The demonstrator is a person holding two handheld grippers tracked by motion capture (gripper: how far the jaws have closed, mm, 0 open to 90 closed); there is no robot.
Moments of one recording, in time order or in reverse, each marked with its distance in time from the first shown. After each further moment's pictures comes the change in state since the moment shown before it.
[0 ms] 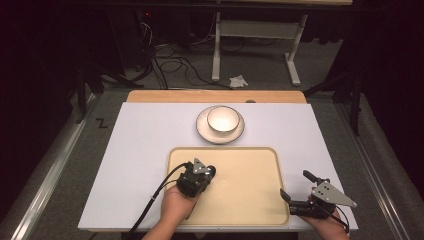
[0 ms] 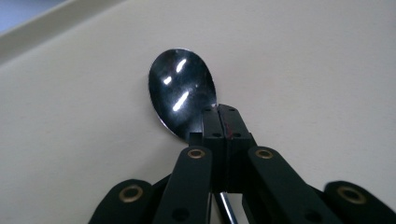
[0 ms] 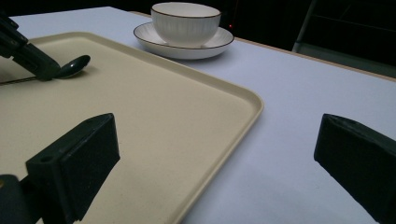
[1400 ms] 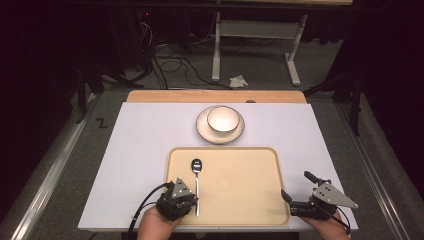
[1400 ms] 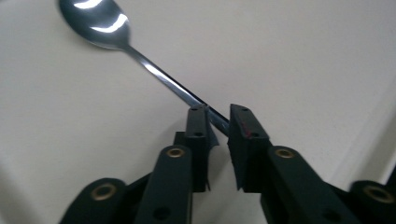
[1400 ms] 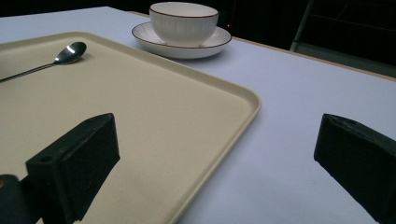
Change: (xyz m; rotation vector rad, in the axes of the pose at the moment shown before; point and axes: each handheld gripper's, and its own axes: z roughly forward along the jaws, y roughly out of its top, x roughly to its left) left arm -0.009 -0.055 -0.055 -0.017 -0.027 0.039; right arm 0.000 -0.001 -0.003 0.000 -0.010 0.005
